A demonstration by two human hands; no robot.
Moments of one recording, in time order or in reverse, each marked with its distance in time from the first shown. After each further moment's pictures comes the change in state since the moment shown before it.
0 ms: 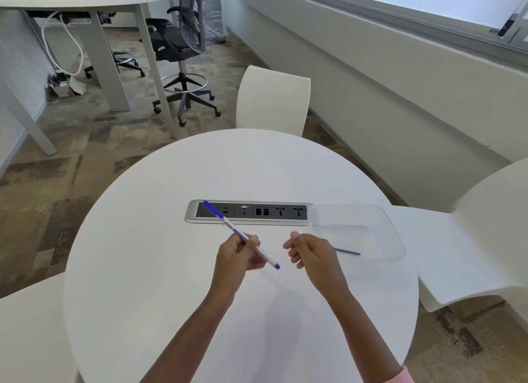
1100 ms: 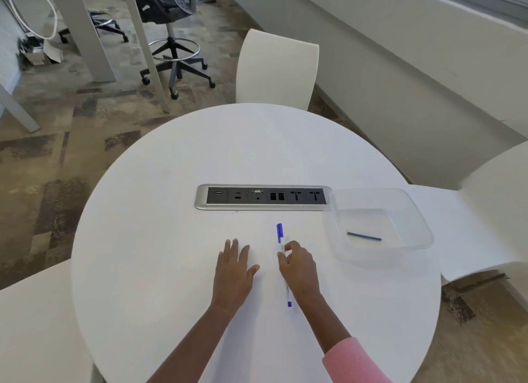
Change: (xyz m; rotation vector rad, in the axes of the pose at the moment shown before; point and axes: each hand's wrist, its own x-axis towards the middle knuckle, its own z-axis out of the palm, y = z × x) left_hand 0.054 -0.115 -0.071 1.445 -0.173 0.134; right_hand 0.036 0.083 0.098 -0.510 0.100 0.211
